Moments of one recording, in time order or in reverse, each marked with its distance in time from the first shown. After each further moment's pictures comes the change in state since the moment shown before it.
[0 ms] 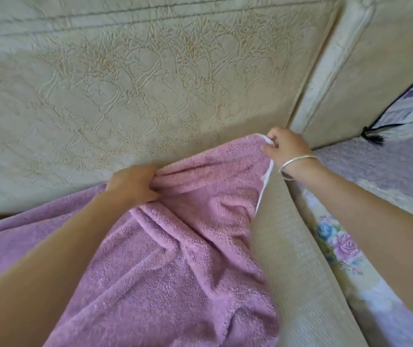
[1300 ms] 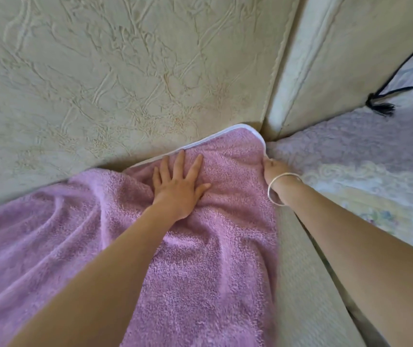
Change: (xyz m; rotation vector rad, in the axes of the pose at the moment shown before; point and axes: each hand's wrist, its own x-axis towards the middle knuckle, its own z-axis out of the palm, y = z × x) left_hand 0.069 0.135 0.080 -0.050 -0.032 0.082; right_hand 0.025 0.105 0.085 0.285 -0.234 0.592
